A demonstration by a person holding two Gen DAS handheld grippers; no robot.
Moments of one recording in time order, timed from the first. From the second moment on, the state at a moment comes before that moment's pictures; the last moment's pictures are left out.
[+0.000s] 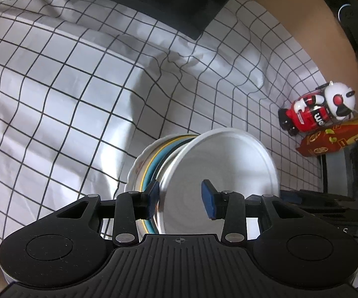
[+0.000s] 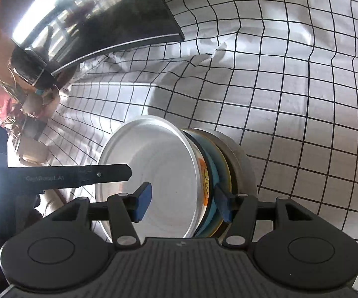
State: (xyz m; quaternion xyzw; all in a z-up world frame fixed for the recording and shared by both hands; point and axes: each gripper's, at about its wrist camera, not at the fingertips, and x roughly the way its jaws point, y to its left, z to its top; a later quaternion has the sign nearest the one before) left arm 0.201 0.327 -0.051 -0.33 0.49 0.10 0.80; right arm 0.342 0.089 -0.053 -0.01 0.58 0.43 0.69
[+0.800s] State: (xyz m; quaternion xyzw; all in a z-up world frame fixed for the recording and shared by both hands) left arm 0.199 0.342 -0.081 -0.35 0.49 0.11 0.79; right arm 0.332 0.114 -0.054 -0.07 0.59 0.40 0.69
